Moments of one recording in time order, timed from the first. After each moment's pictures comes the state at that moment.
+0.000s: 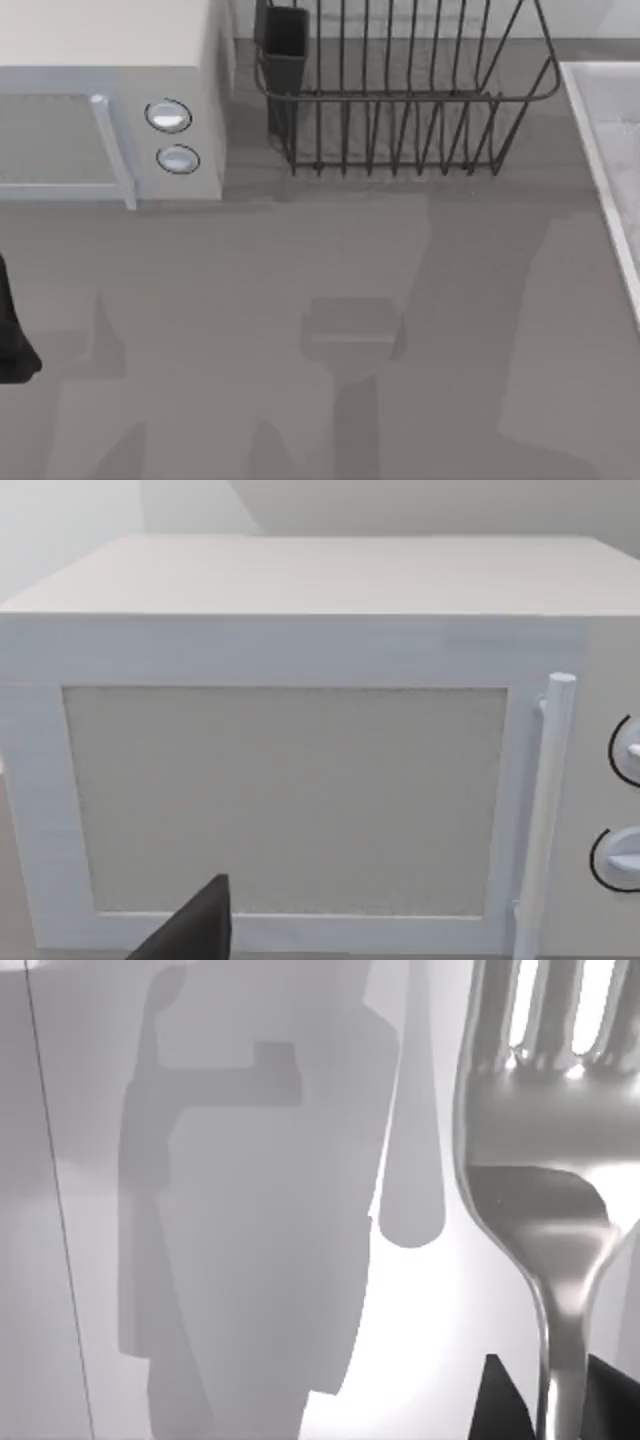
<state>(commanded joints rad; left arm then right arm) 0.00 0.00 0.00 0.00 0.00 0.00 -0.26 2.53 2.41 -1.41 0.00 -0.23</state>
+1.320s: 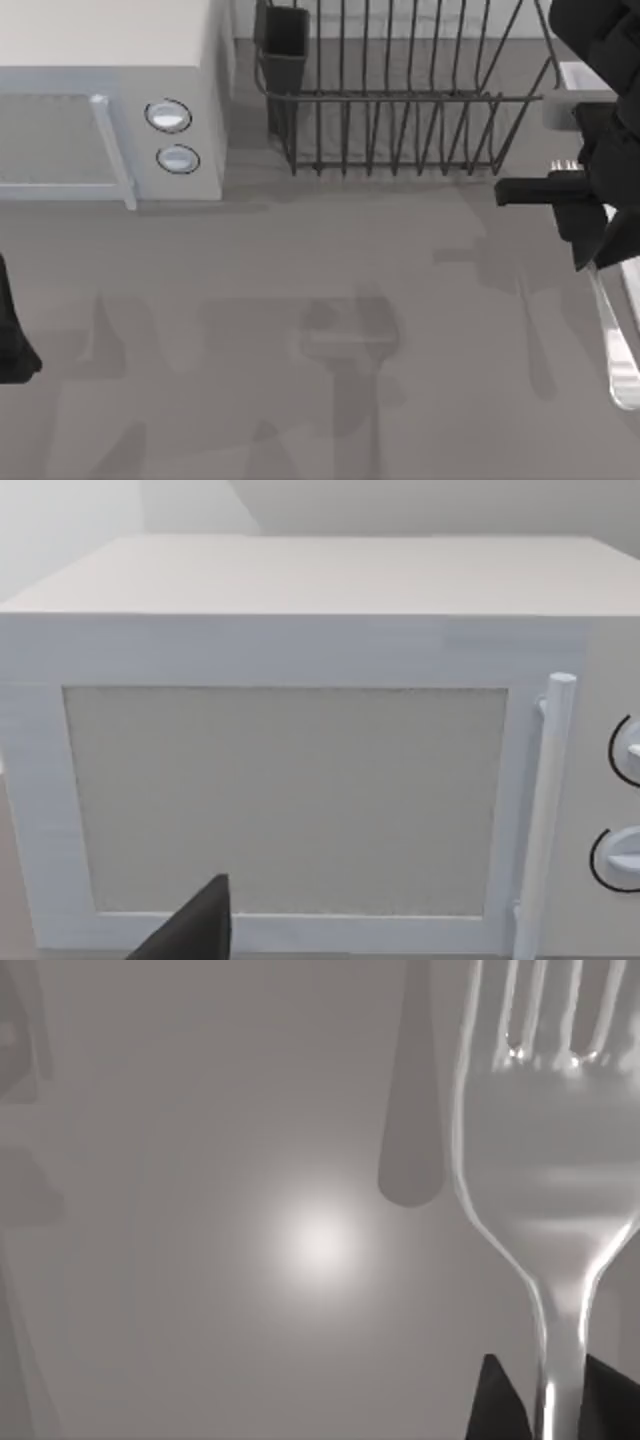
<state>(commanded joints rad) 0.00 0.00 0.00 0.00 0.00 0.00 0.42 1.71 1.49 -1.36 0.00 0.43</state>
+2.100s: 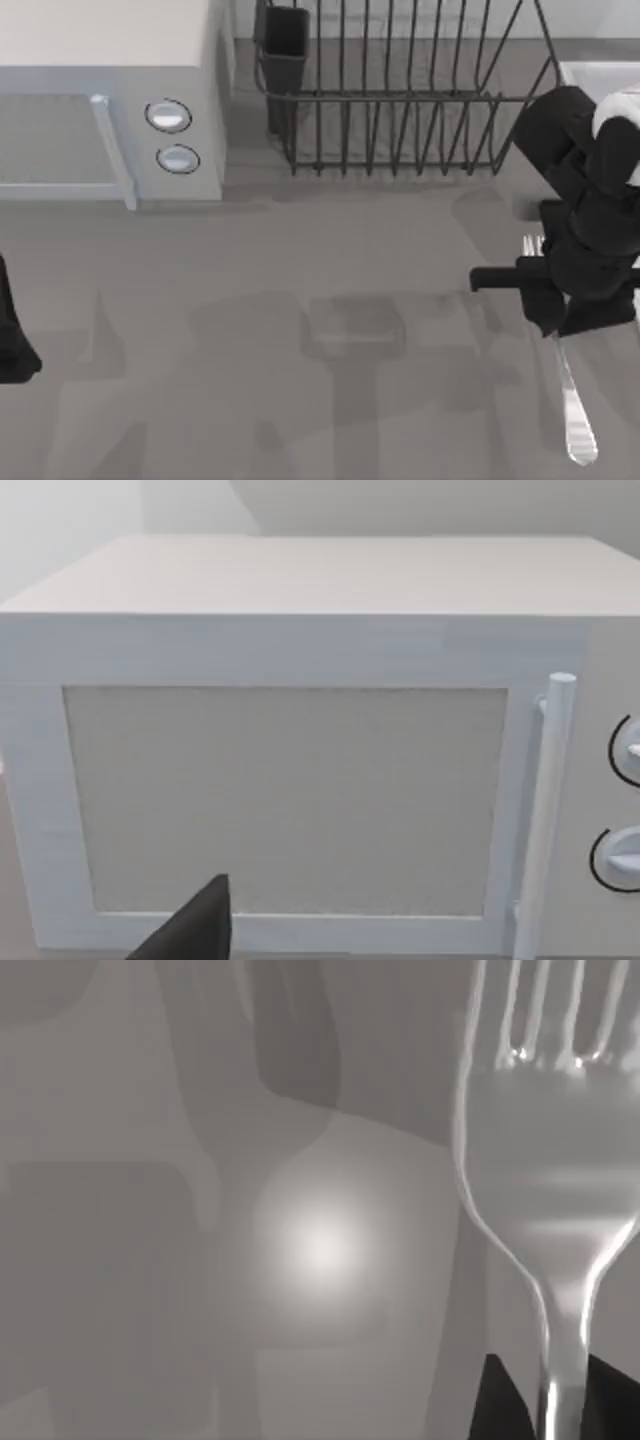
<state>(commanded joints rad) 0.00 0.00 0.00 0.00 0.00 0.00 0.42 1.78 1.15 -0.94 0.00 0.44</state>
